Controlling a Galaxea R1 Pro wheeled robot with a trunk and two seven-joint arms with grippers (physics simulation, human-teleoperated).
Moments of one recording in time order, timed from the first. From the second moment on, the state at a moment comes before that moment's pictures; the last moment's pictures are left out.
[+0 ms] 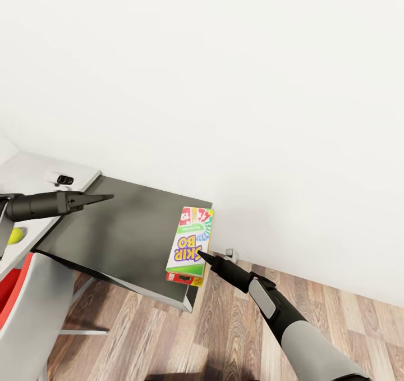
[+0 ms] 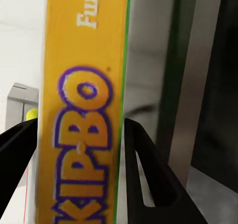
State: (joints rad) left arm -0.85 0.51 0.13 -1.28 0.32 1.03 -1.50; right arm -0.68 0.09 0.15 -0.56 -0.70 0.29 0.70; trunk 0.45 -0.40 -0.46
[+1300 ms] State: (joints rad) left arm -0.85 0.52 0.12 -1.29 0.32 1.04 -1.50; right arm -0.68 0.09 0.15 -0.56 -0.70 0.29 0.71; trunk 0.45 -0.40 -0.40
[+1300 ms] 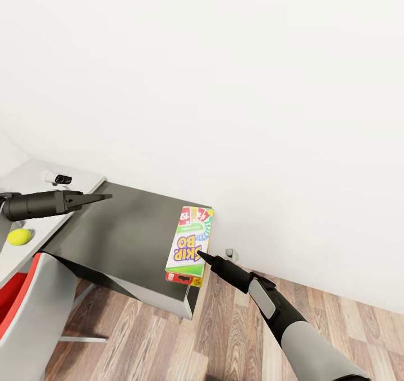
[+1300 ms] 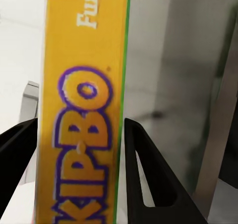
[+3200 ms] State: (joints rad) left arm -0.85 0.52 0.12 -1.29 0.32 1.04 -1.50; right arm -0.68 0.09 0.15 -0.56 -0.70 0.28 0.71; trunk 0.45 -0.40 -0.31
